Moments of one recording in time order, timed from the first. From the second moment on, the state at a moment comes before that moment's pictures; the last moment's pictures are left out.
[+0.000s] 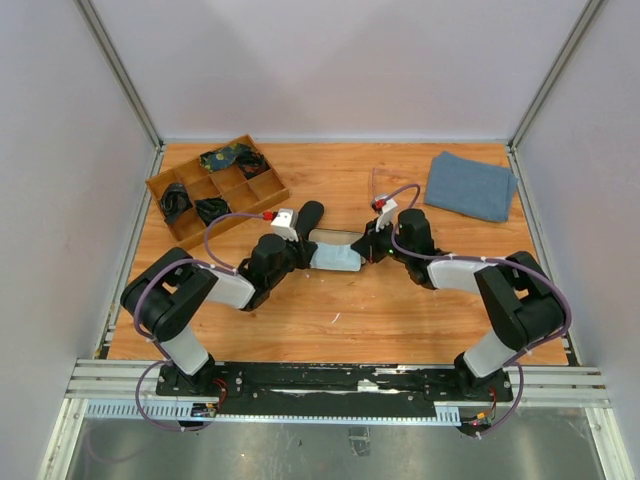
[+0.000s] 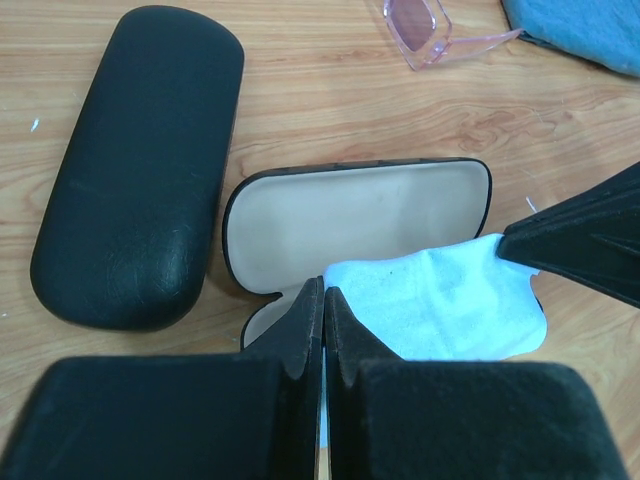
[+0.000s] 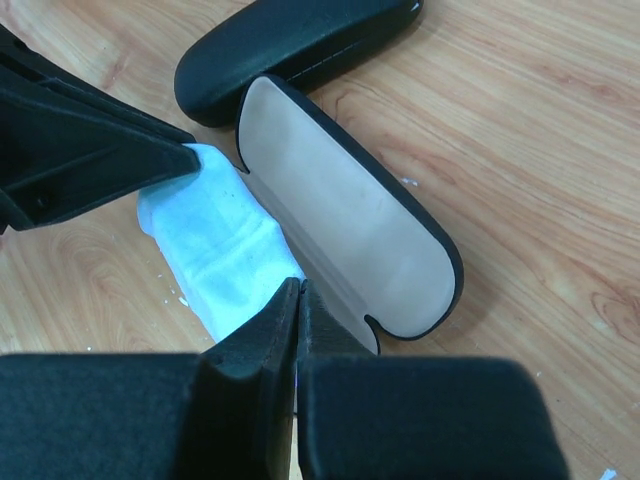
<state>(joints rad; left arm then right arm) -0.65 1.65 0.48 0.90 -0.11 -0.45 0.46 1.58 0.62 0.54 -0.44 0.17</state>
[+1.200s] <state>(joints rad) -0.62 1.75 0.52 0.93 -0.06 -0.45 0.43 1.70 0.67 0.57 -0.49 0.17</state>
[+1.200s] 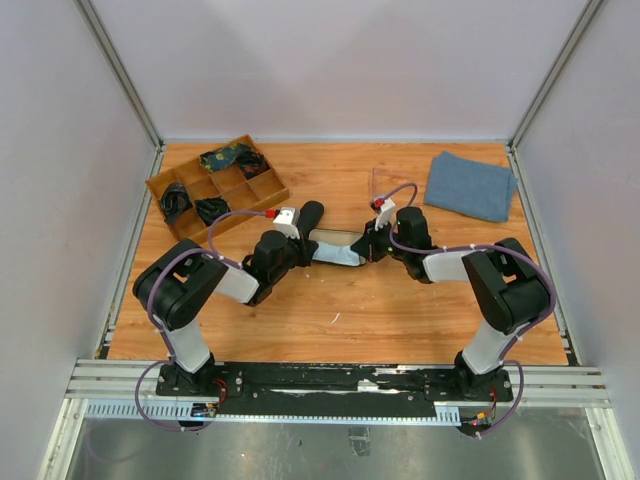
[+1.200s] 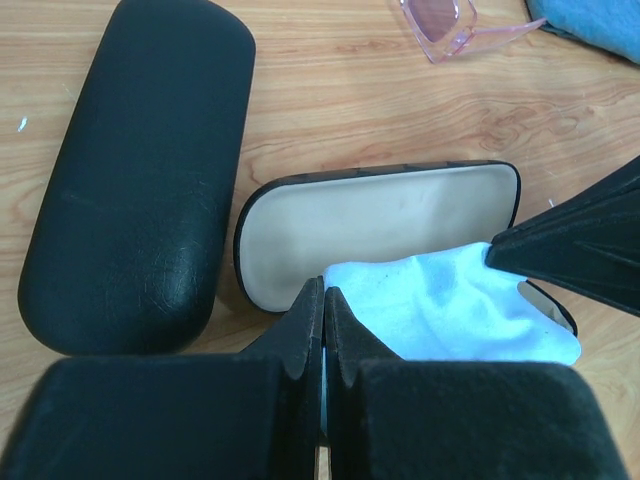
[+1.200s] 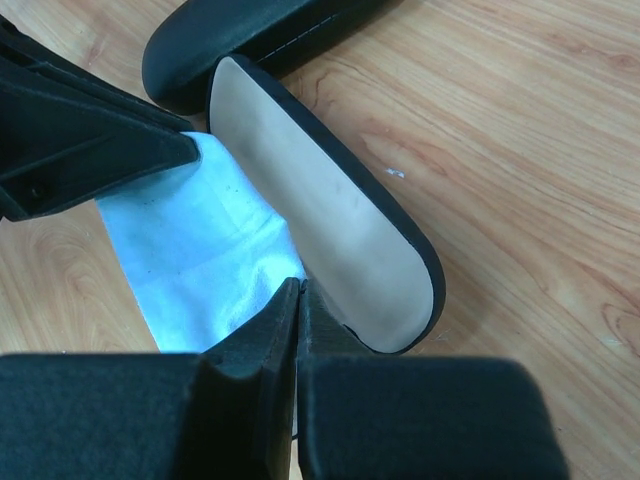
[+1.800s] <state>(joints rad) -0.61 1.77 0.53 0.94 -0.05 -0.46 0.42 1.73 0.68 0.59 -0.51 0.18</state>
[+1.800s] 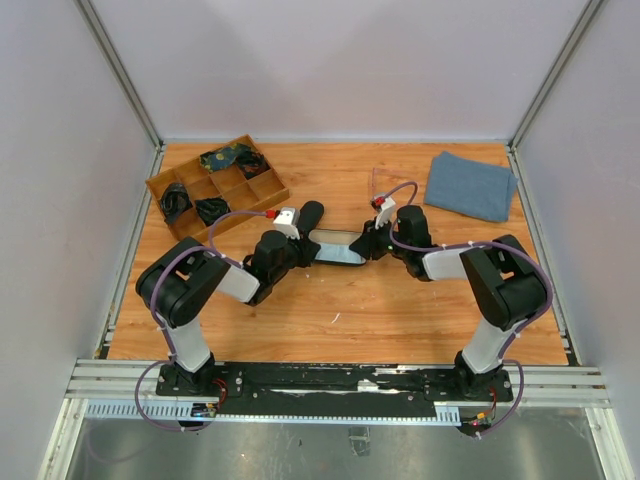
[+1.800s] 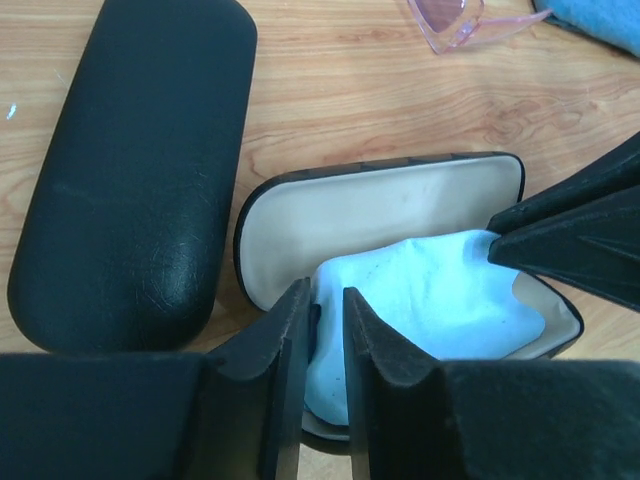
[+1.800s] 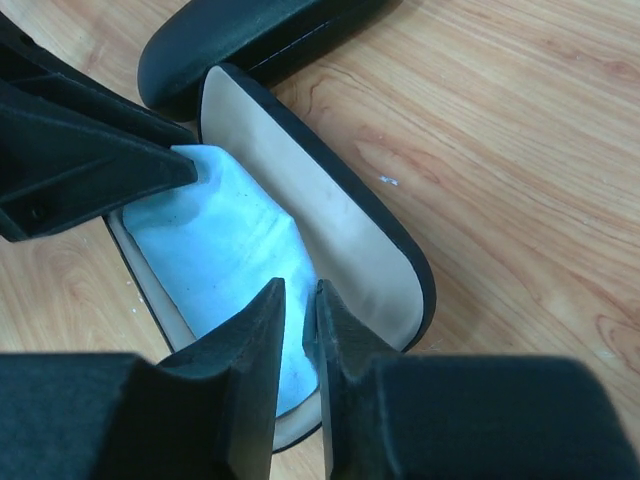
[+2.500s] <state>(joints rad) -0.60 1.50 0.49 0.83 -0.09 -0.47 0.40 1.46 0.66 0.47 -0.40 0.19</state>
